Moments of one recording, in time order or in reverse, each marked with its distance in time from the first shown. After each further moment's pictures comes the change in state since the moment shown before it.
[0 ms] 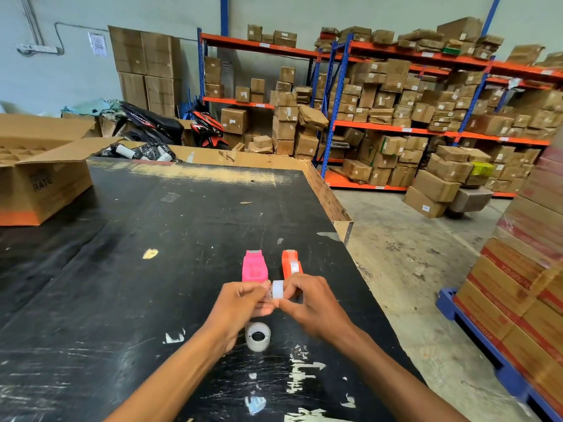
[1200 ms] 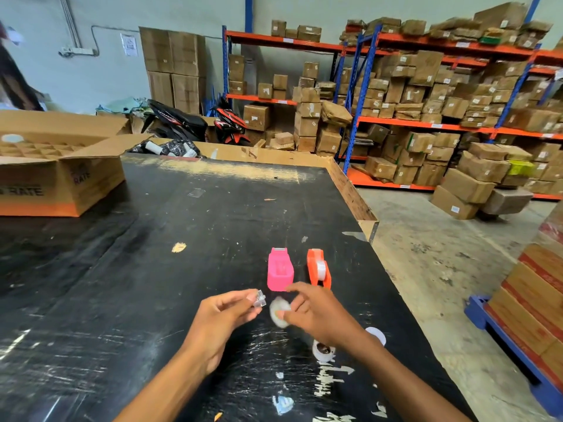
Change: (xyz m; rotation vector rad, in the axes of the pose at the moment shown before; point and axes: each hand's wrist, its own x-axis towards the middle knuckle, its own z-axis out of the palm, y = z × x) left_hand -0.026 -0.011 -0.057 -0.197 0.140 0.040; right_hand 0.005 -0.014 0.025 0.060 -0.302 0.210
